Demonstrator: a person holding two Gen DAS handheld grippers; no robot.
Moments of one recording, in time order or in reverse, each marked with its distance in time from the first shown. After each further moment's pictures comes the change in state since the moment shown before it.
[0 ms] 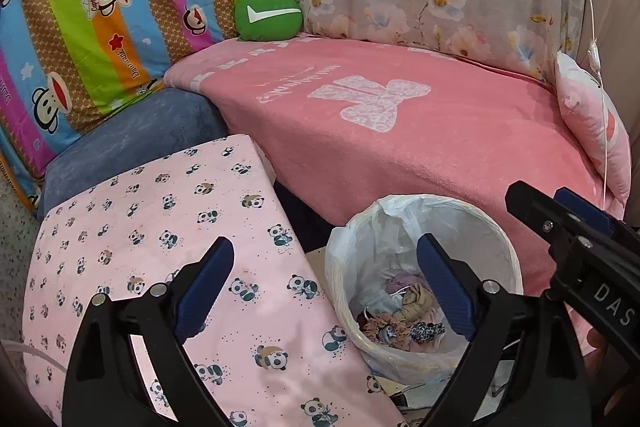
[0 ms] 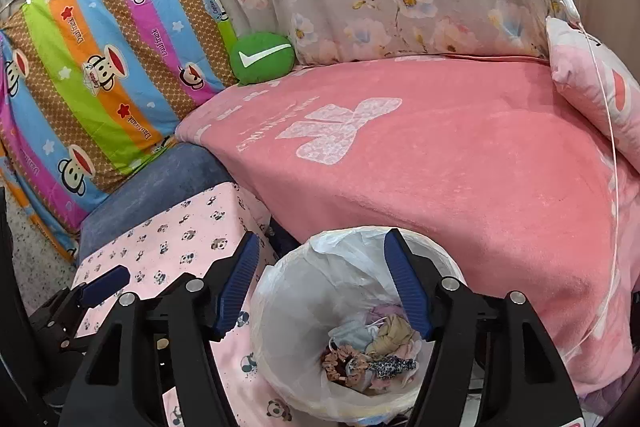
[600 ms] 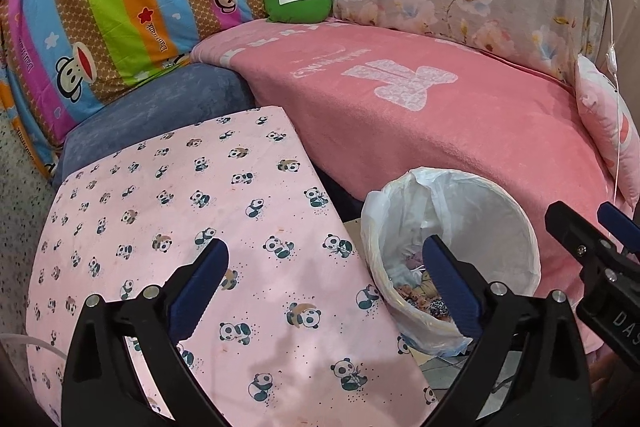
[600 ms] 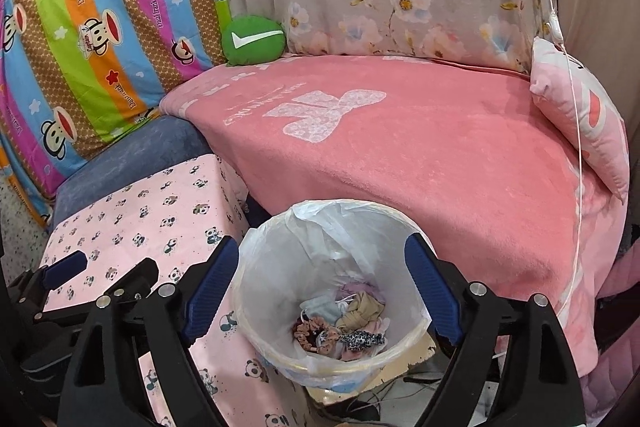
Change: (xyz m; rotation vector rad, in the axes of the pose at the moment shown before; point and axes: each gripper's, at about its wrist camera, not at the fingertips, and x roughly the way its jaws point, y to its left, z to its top) left arm -0.014 0.030 -0.028 -0.068 0.049 0.050; right arm -0.024 0.015 -0.030 -0.088 0.033 -0.101
